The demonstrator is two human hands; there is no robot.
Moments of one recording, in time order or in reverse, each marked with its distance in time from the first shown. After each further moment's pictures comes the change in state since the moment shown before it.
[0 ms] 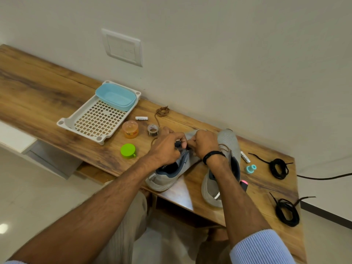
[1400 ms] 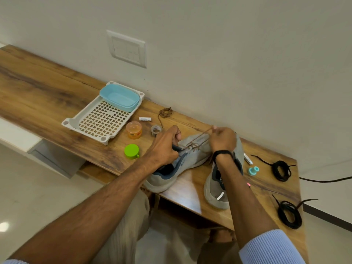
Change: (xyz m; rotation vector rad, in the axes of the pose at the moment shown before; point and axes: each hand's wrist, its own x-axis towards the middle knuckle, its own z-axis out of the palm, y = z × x) left_hand -0.001 -0.012 -0.008 -0.091 0.121 0.094; right_hand 0.000 0.016 -0.003 0.567 0.479 0.363
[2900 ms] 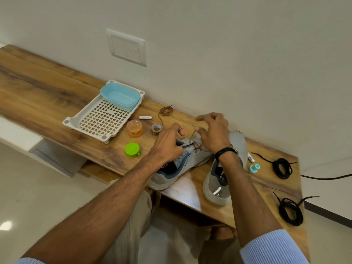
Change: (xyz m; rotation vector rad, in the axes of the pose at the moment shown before) left_hand 0.000 0.011 0.002 0.035 -0.010 -0.105; right_hand 0.002 -0.004 -0.003 -0.193 -0.213 -0.449
